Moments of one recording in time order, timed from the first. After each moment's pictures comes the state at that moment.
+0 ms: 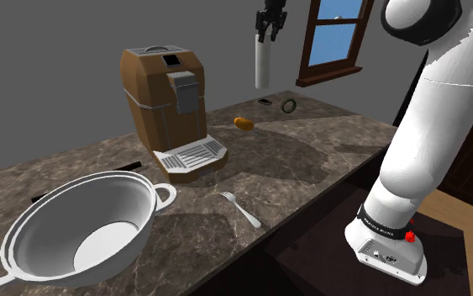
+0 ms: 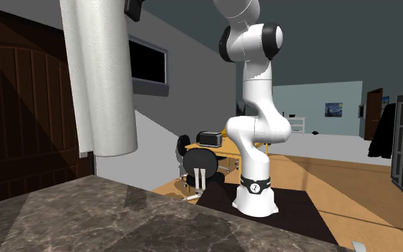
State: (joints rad) arm -0.14 0.06 -0.22 -1.35 0.05 1.61 -0.17
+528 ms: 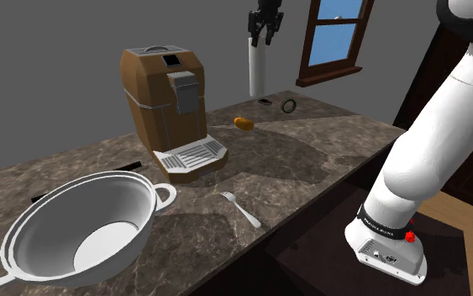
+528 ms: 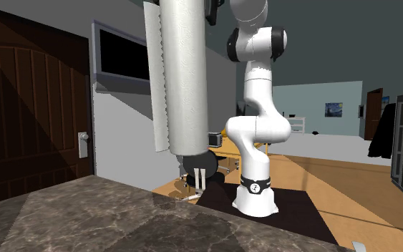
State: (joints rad) arm -0.05 -0.16 -0.12 -1.61 -0.02 1.66 0.01
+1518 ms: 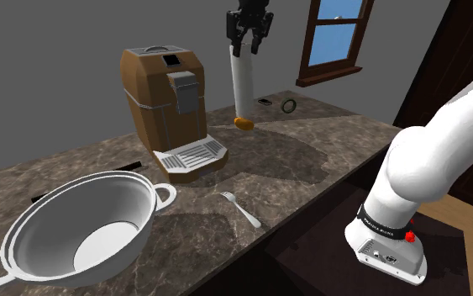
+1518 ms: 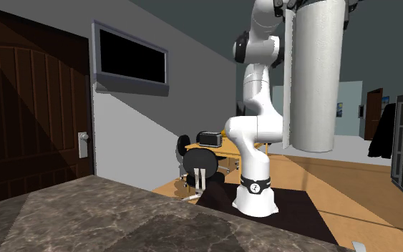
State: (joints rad) arm 0.07 -0.36 0.12 -1.81 -0.03 1.64 0.36
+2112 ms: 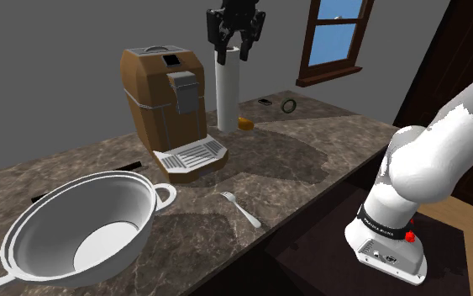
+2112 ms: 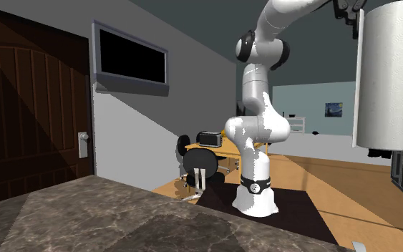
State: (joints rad) arm 0.13 -0.38 0.28 -1.80 -0.01 1.60 0.58
